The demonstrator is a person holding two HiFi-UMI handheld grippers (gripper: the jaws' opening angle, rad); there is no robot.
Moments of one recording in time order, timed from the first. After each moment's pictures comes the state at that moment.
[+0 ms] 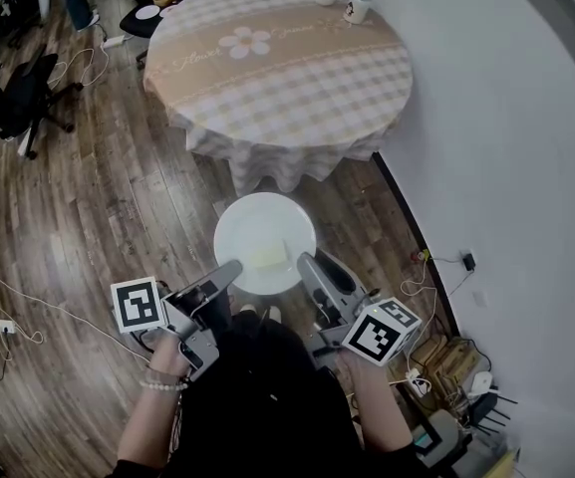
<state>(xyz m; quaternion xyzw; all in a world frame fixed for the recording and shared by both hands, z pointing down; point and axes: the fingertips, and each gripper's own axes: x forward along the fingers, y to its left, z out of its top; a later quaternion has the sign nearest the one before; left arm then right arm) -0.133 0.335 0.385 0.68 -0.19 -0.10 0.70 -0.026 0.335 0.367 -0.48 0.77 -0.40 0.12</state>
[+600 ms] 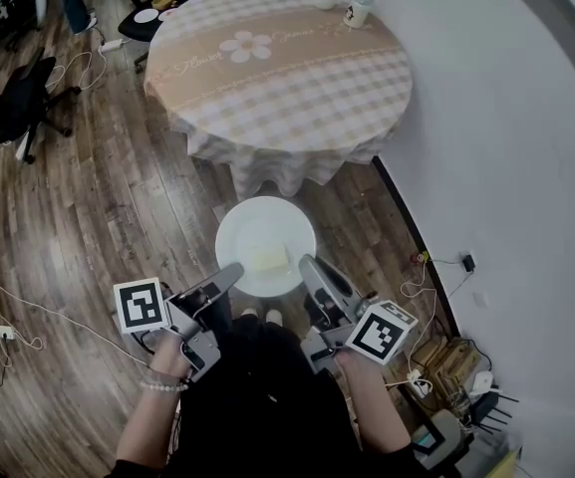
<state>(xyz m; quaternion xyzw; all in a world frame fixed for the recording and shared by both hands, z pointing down) -0.146 0.330 0.391 0.68 -0.19 -0.09 0.70 -0.040 0.331 0.370 -0.47 0.75 -0.44 0.17</state>
